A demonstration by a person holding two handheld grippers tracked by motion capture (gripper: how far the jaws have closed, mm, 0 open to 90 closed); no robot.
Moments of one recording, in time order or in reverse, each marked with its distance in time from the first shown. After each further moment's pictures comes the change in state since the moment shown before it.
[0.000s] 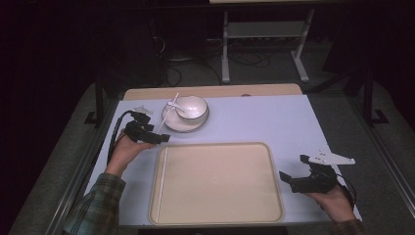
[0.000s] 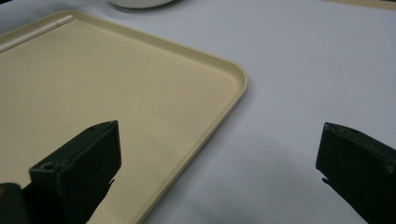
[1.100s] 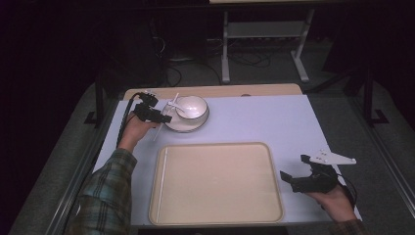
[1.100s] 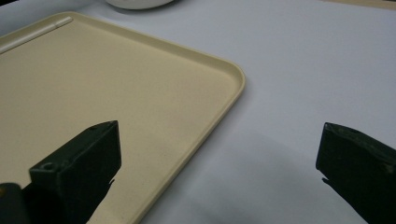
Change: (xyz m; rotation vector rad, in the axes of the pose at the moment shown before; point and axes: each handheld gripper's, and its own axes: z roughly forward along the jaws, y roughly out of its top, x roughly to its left) left arm 0.036 0.050 0.042 0.045 0.099 0.002; right arm -0.002 -0.001 -0.001 -0.003 0.000 0.009
